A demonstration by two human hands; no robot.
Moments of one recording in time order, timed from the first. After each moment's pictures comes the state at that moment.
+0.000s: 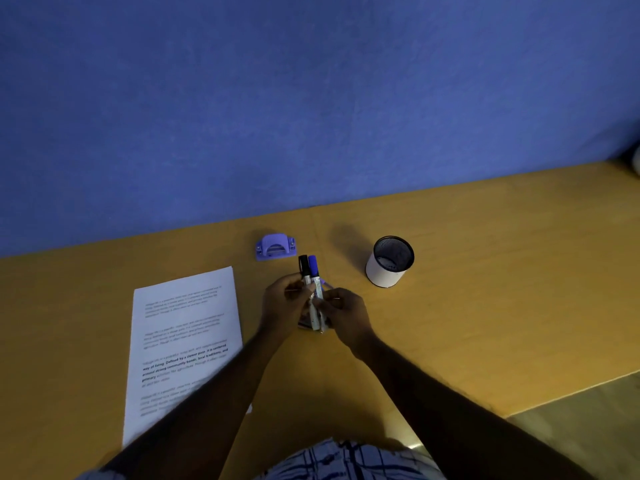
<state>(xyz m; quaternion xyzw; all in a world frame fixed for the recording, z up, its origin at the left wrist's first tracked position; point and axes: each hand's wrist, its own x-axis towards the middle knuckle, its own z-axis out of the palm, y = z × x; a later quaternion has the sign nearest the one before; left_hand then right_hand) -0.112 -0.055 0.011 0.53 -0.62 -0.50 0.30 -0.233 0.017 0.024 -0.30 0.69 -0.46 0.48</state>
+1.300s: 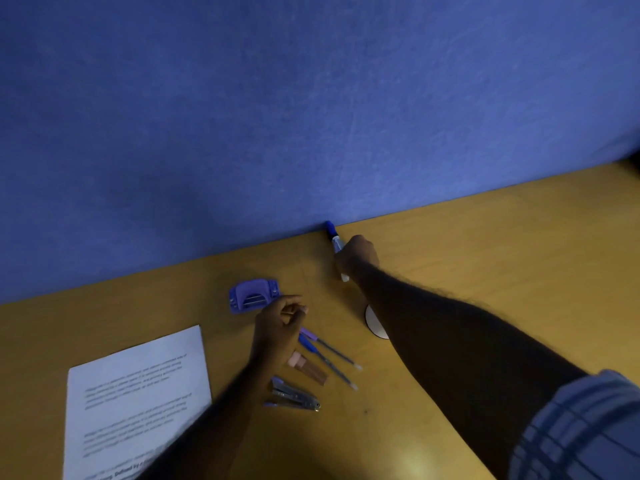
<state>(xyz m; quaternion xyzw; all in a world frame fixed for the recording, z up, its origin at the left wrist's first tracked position) -0.159 -0.150 -0.041 0.52 -0.66 -0.49 0.24 -0.364 -0.200 -0.012 -0.28 0.90 -0.17 0.29</state>
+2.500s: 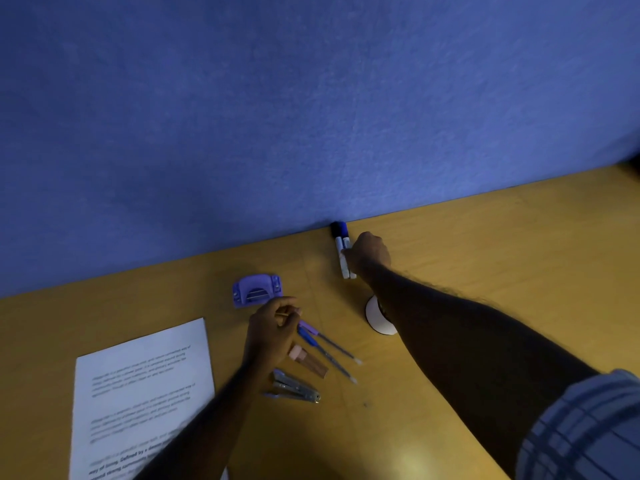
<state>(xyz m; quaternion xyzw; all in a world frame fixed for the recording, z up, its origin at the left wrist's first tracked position) -0.141 -0.140 -0.033 0.53 -0.67 -0.47 0.24 -0.374 -0.189 -0.012 -0.33 0.91 -0.13 0.22</state>
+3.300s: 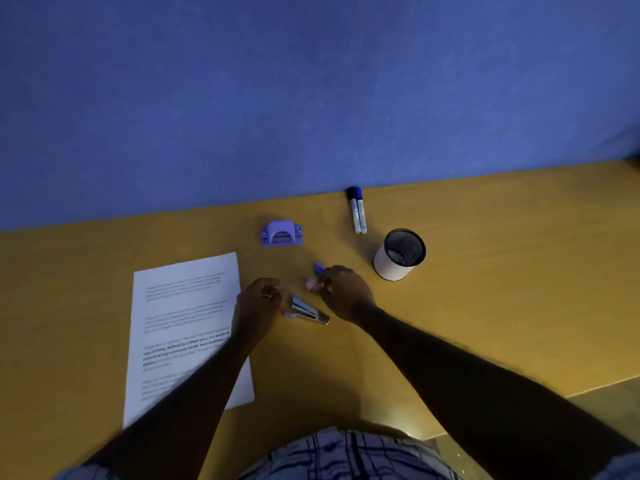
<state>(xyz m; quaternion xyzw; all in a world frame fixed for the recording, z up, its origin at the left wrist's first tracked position) -0.056 -0.069 -0.020 0.62 -0.65 -0.40 0.20 -0.252 -0.031 0.003 -0.63 0.73 -0.11 0.25</state>
